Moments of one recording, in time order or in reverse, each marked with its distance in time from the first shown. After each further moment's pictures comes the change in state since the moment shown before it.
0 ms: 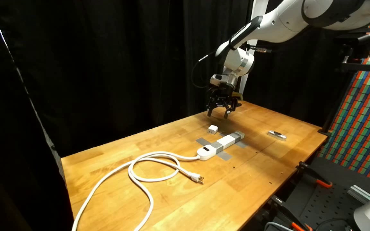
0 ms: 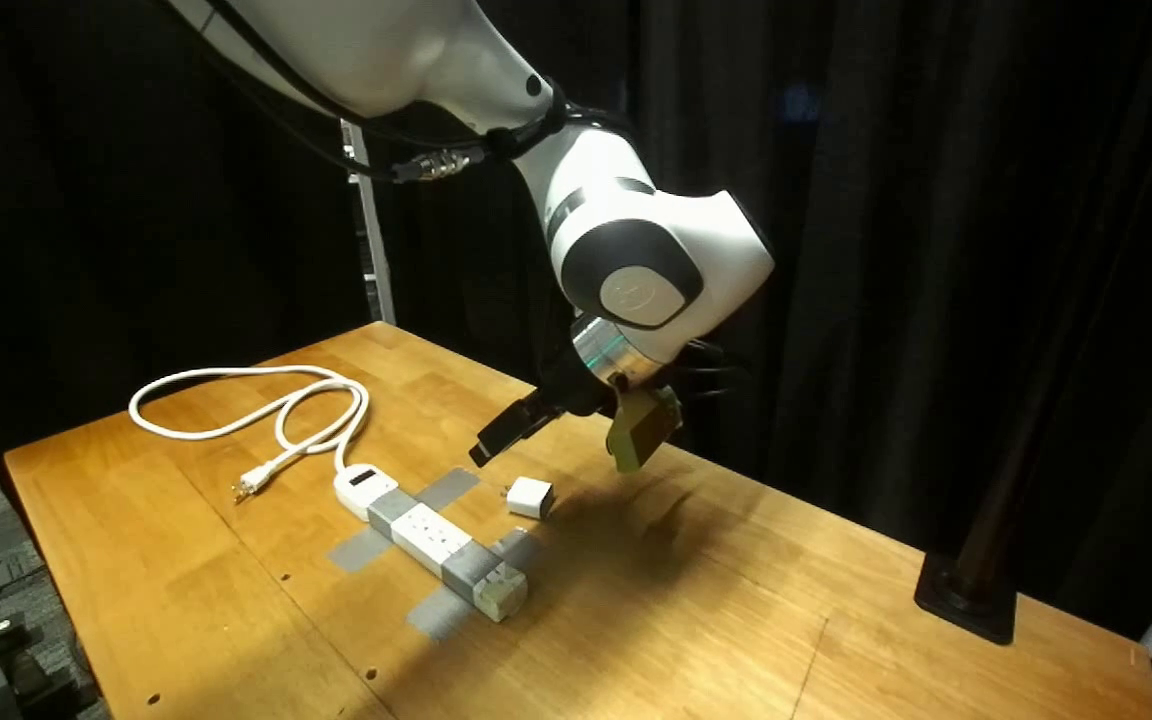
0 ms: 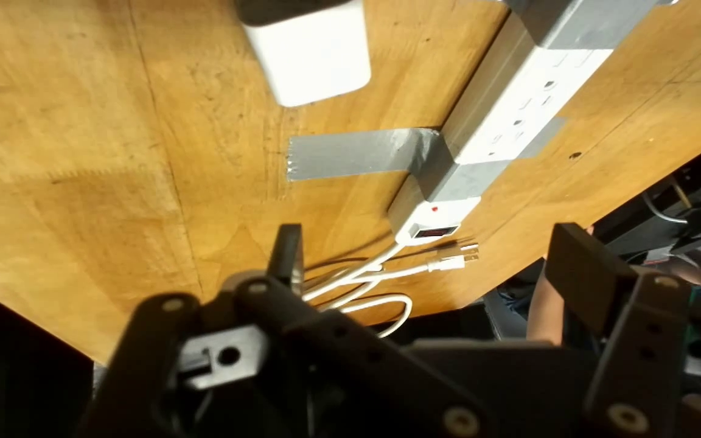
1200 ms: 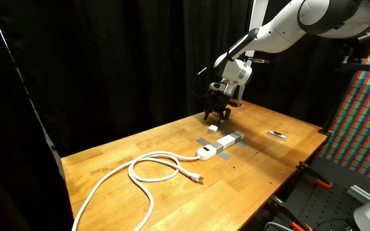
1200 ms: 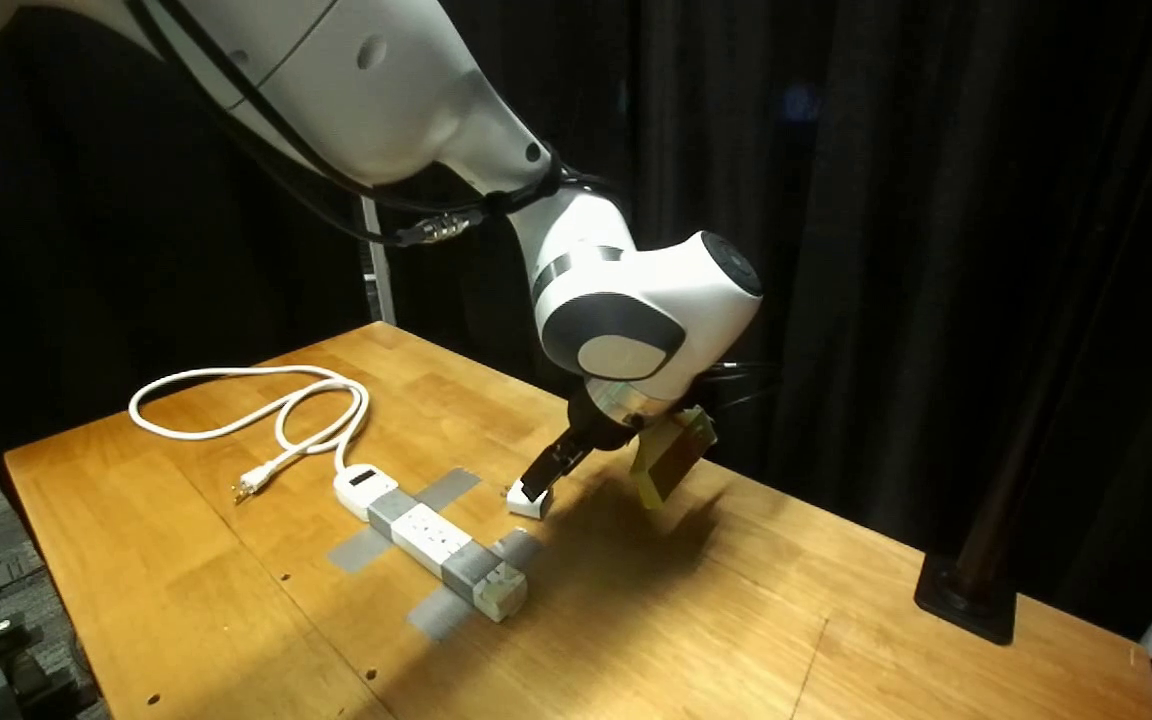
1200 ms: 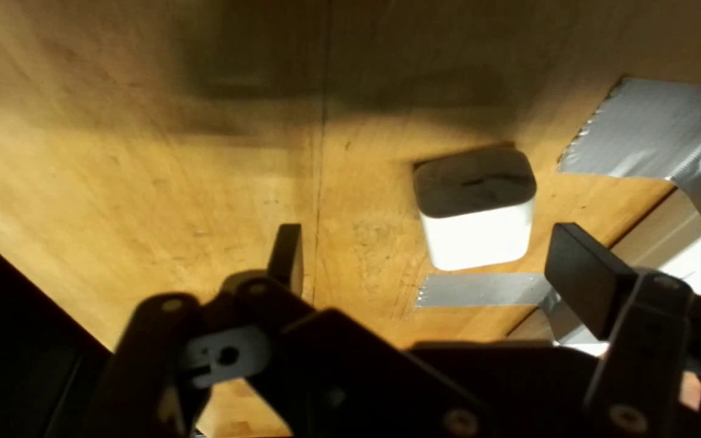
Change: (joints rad) arm -0.025 0.066 0.054 -0.032 0.001 0.359 -0.039
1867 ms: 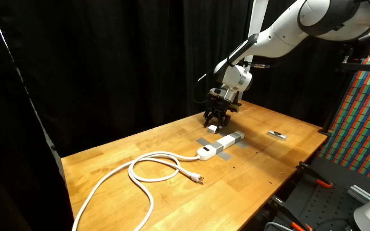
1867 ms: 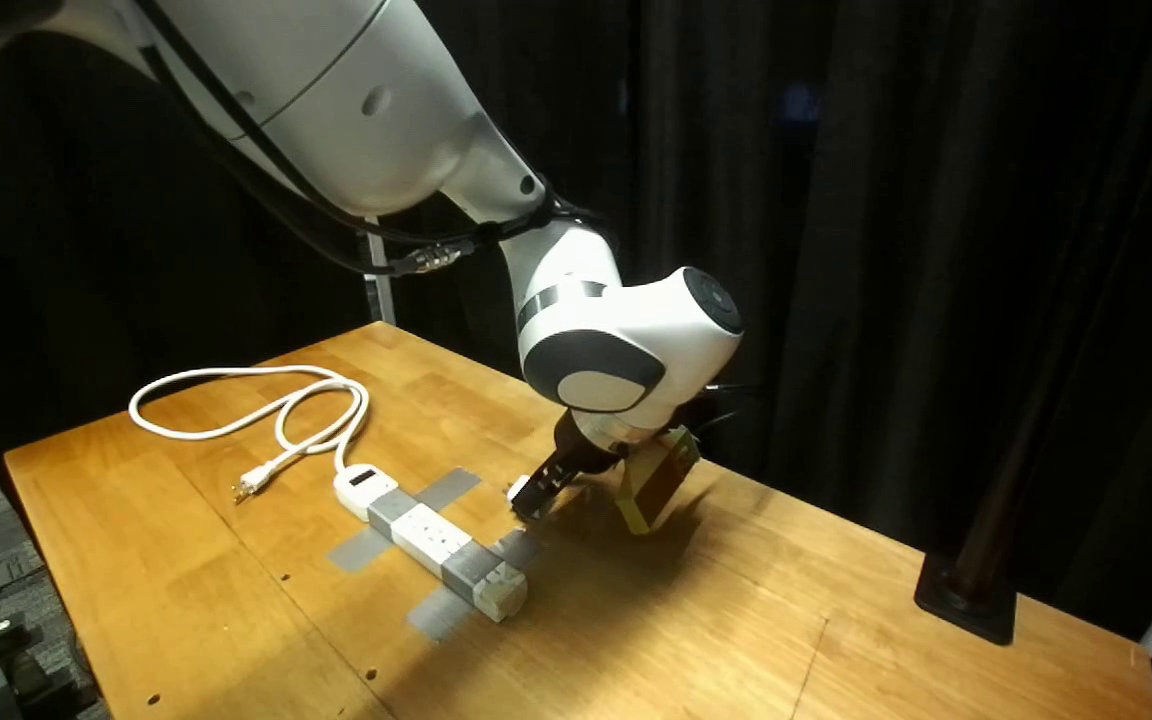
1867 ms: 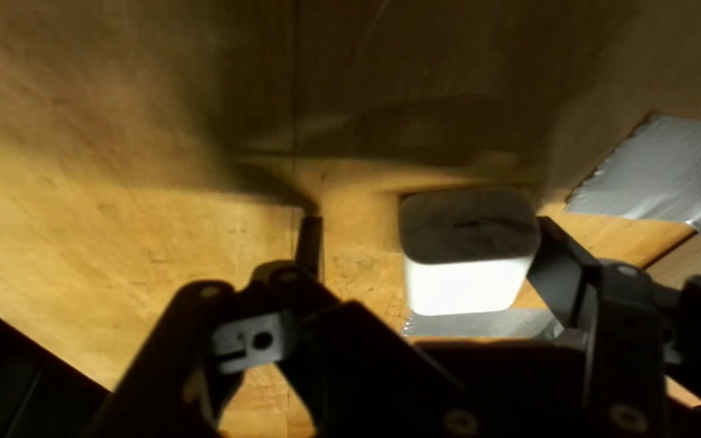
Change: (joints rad) arm -0.028 0.017 0.044 -0.052 0.000 0.067 -0.061
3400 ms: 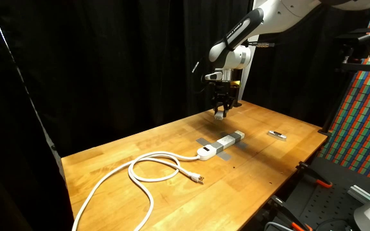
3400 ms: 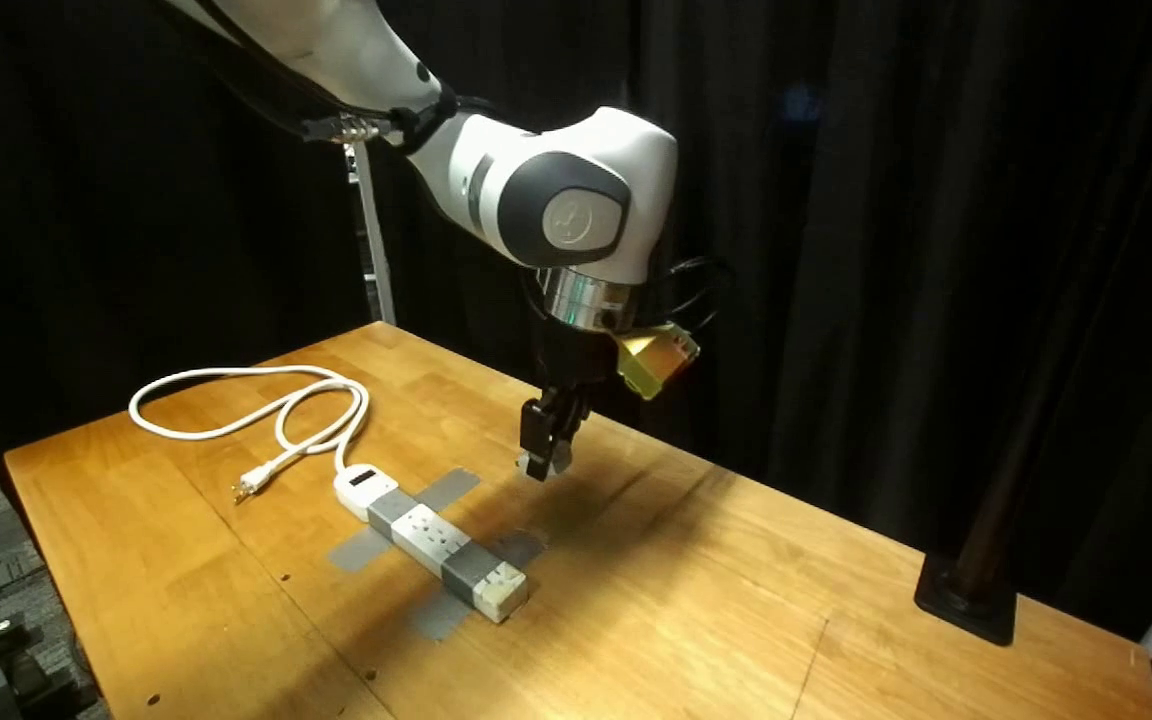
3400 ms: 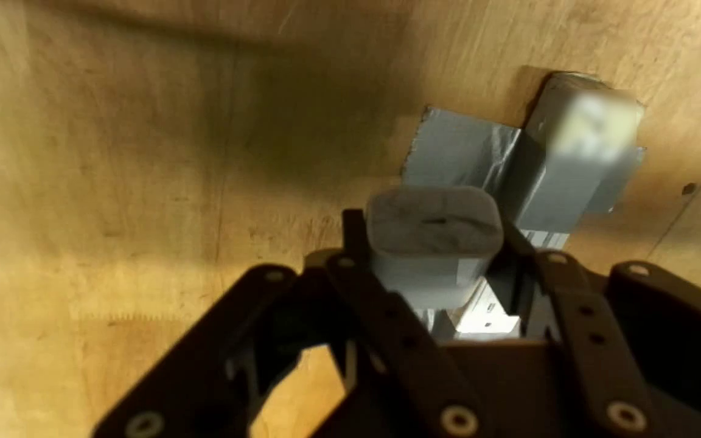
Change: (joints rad) arm 0.158 -0.237 -0.107 -0.109 -0.407 -0.045 0.261
